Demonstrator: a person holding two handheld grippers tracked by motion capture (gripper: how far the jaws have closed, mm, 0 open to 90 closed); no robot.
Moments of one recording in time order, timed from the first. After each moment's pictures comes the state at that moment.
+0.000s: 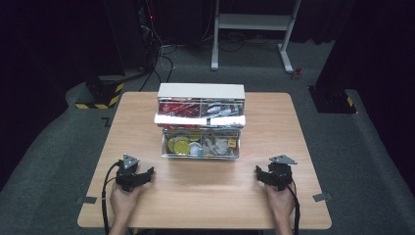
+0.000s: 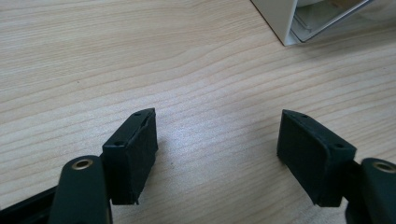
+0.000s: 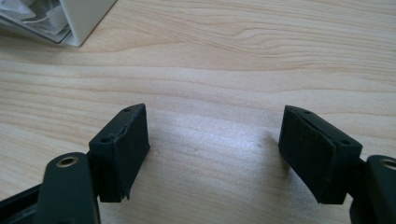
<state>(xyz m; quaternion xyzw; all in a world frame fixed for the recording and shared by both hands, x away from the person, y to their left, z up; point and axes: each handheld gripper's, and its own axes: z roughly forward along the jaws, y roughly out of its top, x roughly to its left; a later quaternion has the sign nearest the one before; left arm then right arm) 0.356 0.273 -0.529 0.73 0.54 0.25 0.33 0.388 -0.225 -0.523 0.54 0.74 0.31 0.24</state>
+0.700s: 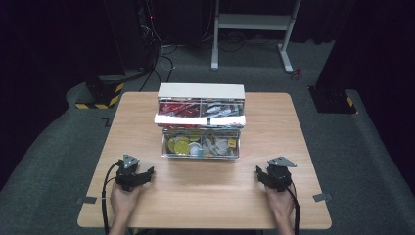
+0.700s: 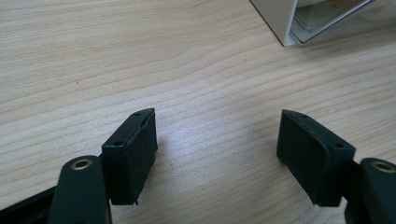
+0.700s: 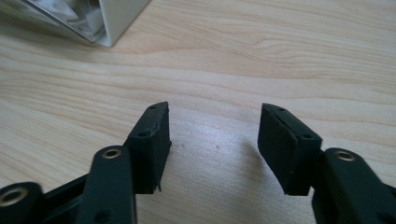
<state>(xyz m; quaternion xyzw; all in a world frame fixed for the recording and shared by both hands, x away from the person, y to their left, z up) 0.356 0.273 -0.529 0.73 0.54 0.24 0.33 0.378 -0.220 -0.518 0.52 0.75 0.33 0.24</state>
